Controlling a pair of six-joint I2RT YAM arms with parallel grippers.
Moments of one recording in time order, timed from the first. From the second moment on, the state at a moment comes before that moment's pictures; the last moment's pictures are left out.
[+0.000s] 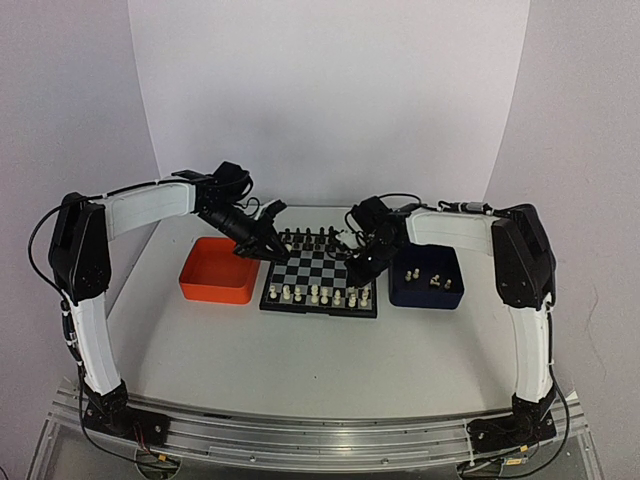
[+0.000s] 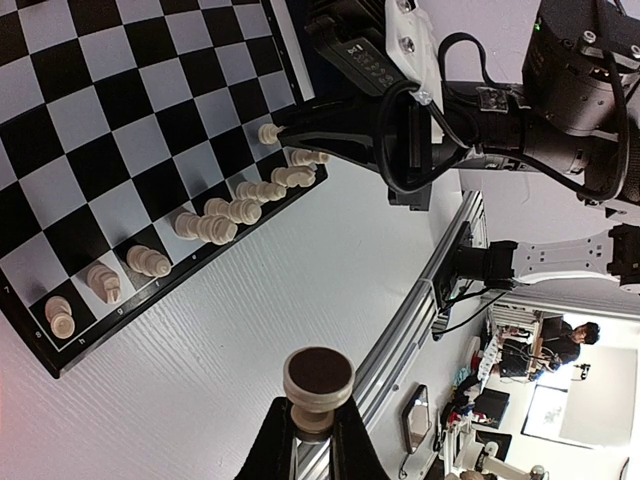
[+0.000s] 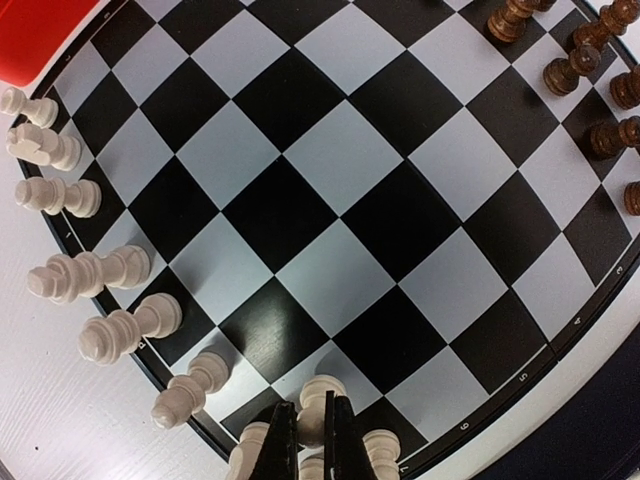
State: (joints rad) left arm -0.53 1.92 1.63 -0.78 0.82 -0.31; right arm 0.66 2.15 1.69 -0.68 -0.16 -0.08
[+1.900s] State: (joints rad) left arm -0.58 1.80 1.53 -0.64 1.13 0.25; right arm 0.66 1.78 1.62 -0.45 -0.78 0.25
